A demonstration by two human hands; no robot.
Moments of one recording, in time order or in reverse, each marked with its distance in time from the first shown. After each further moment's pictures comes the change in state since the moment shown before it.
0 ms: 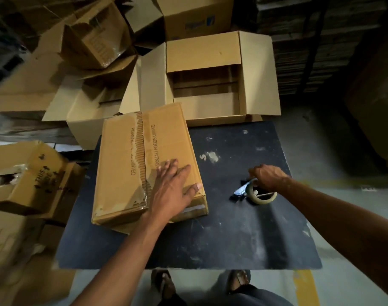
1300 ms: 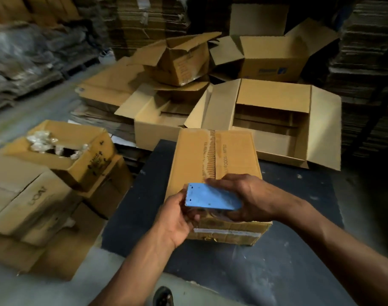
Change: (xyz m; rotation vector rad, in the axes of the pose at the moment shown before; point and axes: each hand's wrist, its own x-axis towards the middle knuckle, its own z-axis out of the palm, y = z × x) left_hand -0.112 -0.086 -0.086 -1.990 0.180 -0.888; right_hand -0.081 -0.275 -0.203 0.105 0.223 -0.741
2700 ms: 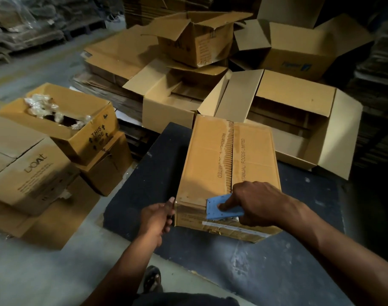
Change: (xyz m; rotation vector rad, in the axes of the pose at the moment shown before) left_hand 0.084 -0.026 -0.125 0.281 0.311 0.135; right_hand 0.046 -0.036 0.015 -0.301 -0.382 0.124
